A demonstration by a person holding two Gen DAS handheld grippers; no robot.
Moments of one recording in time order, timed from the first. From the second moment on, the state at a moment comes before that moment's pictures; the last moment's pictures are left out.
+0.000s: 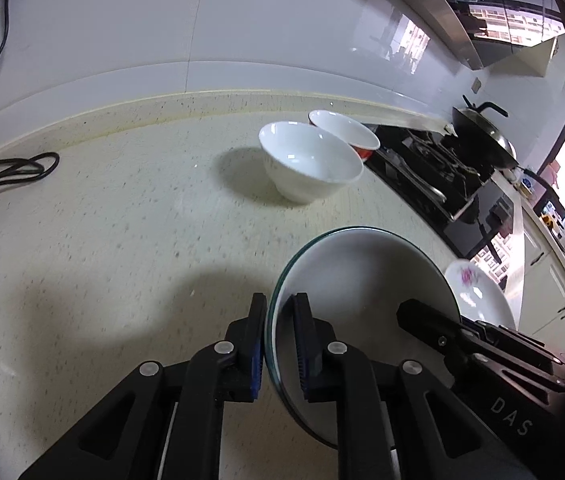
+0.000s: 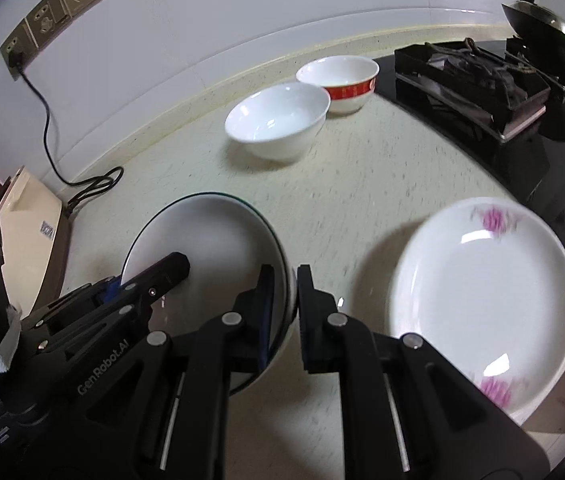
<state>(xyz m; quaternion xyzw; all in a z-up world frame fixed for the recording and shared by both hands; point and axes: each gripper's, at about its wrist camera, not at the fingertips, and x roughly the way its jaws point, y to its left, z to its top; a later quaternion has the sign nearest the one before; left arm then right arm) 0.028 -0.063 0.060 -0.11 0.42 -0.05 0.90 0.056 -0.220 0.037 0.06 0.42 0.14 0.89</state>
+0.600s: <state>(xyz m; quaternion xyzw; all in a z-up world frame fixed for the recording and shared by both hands) 0.007 -0.064 0.040 -0.11 0.44 -0.09 0.89 0.020 -0.215 0.024 0.06 0.42 0.10 0.90</state>
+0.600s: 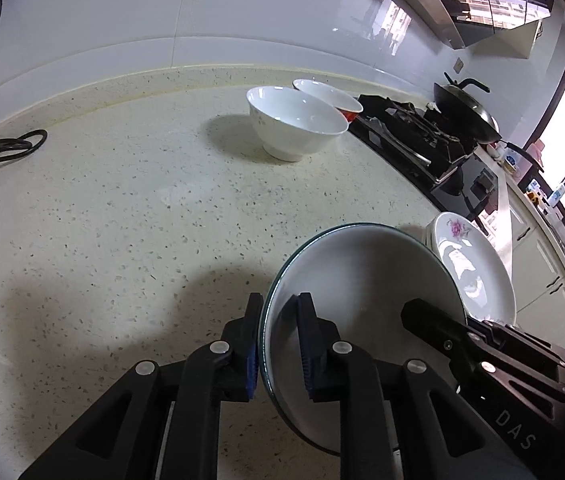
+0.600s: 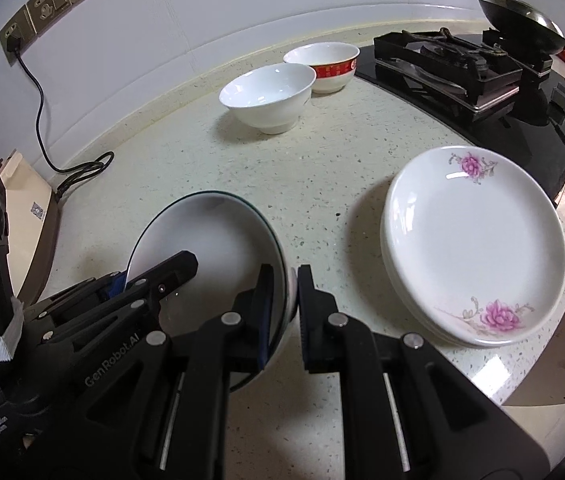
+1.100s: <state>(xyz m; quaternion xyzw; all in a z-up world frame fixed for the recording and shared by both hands) 0.014 -0.061 0.032 -0.10 0.44 -0.06 0.89 0.027 -0.223 0.021 0.09 0.40 0.10 0.91</state>
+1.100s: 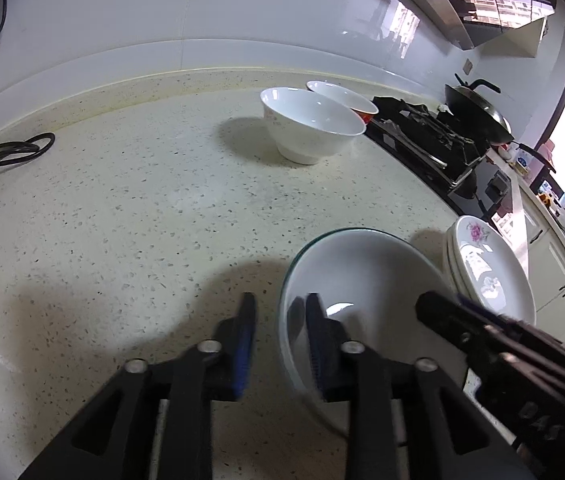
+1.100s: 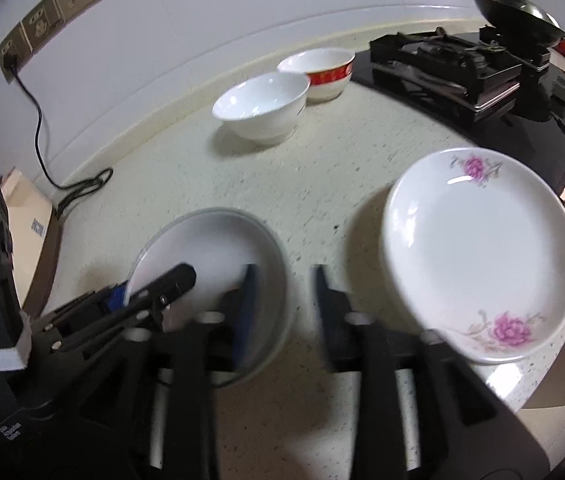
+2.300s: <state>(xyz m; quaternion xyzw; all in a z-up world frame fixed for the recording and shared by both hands) -0.017 -0.085 0.078 0.01 0.33 -0.04 0.94 -0.013 -0.294 0.067 0.13 0.30 0.12 0.94</state>
